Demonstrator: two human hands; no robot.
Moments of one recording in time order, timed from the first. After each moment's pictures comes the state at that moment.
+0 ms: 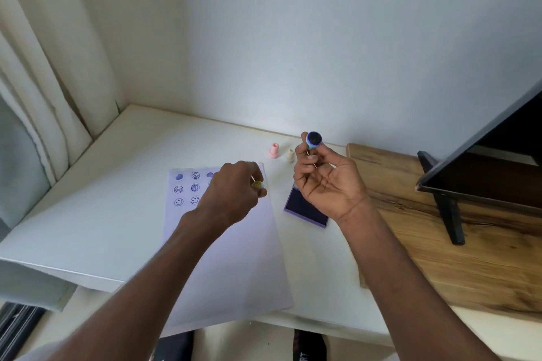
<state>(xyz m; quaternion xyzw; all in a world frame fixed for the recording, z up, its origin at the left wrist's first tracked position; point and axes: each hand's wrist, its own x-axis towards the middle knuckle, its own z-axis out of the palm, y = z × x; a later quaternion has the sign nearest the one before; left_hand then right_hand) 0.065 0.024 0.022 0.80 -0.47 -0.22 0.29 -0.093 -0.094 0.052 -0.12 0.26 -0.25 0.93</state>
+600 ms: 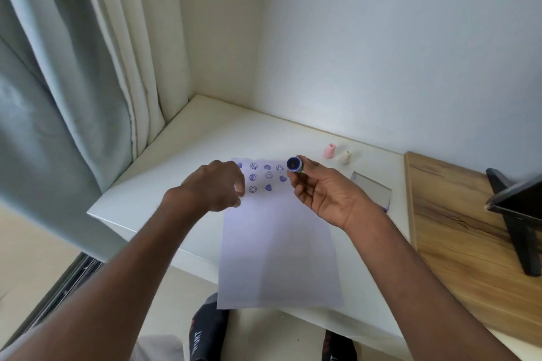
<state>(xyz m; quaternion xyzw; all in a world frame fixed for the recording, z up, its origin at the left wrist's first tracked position) 0.169 0.116 0.020 0.86 -0.44 -0.24 0.06 -0.017 -0.037 0.028 -0.34 0.39 -0.13 0.84</state>
